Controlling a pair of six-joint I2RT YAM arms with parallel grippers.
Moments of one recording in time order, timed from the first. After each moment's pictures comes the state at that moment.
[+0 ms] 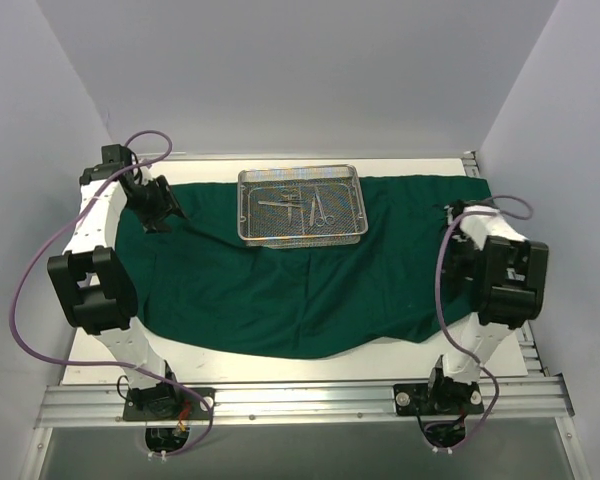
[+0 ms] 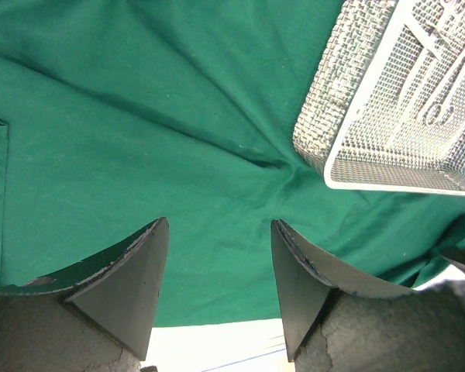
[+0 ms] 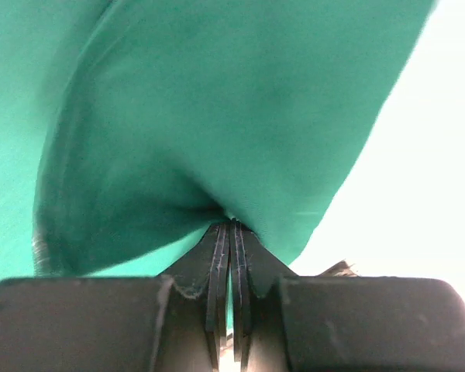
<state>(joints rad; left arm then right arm) 0.16 1.84 1.67 -1.00 0.34 -0.36 -0.11 1.85 1.18 -1.05 0.33 0.45</state>
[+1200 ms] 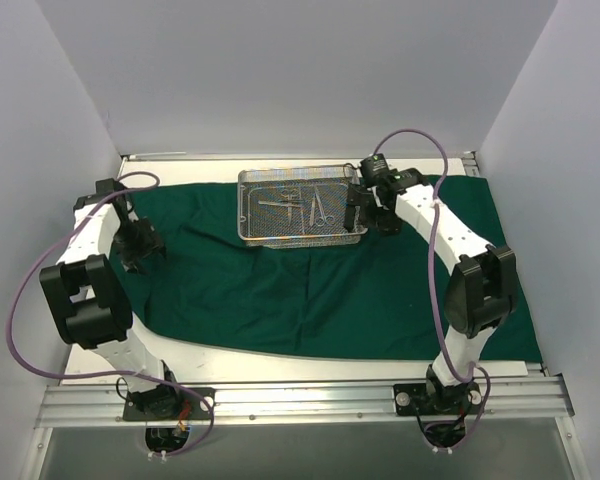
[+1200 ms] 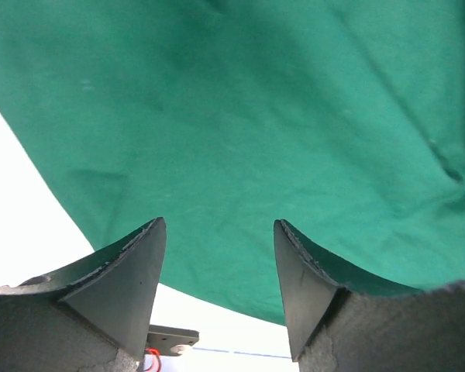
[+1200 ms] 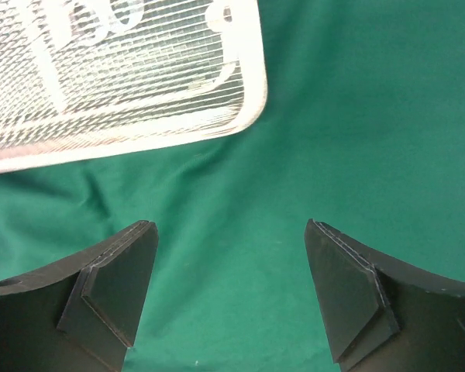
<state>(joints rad) 0.25 1.74 1.38 -1.02 0.07 -0.36 0.36 1.78 1.55 -0.91 0.14 0.50</state>
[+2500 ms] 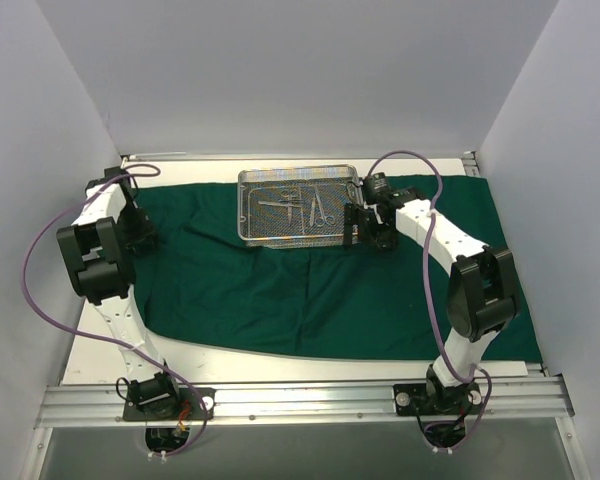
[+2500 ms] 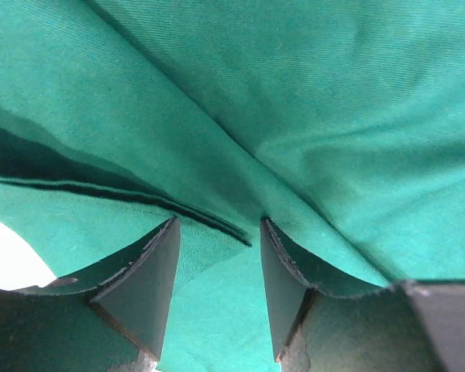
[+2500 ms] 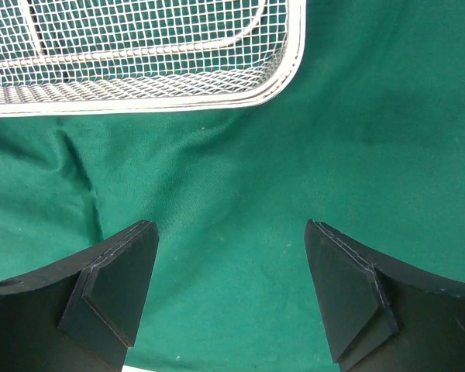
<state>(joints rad) 0.26 2.16 1.74 -0.99 -0.11 -0.33 0.36 1.74 1.33 -0.75 -0.01 0.42</state>
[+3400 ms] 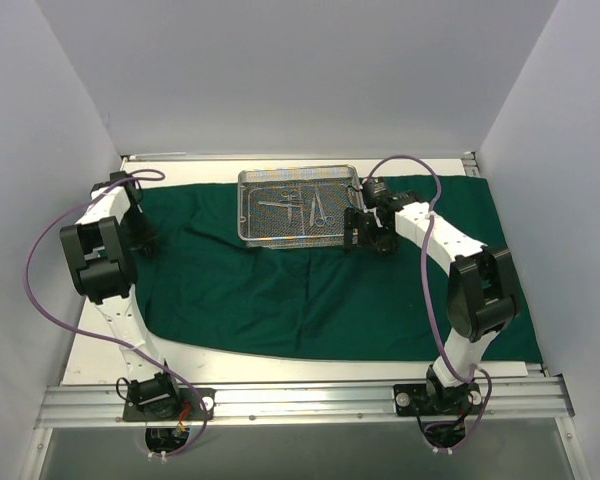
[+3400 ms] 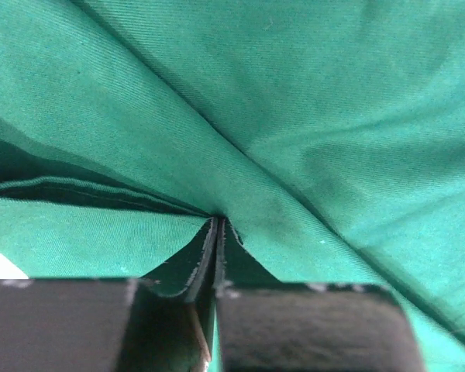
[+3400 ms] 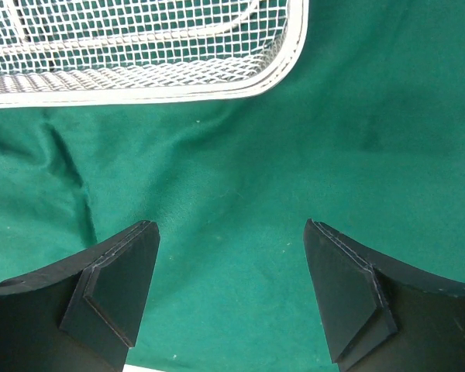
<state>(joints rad) 0.25 2.17 1.71 -0.99 -0.10 -0.33 0.36 1.74 1.30 -0.73 -0.02 0.41</state>
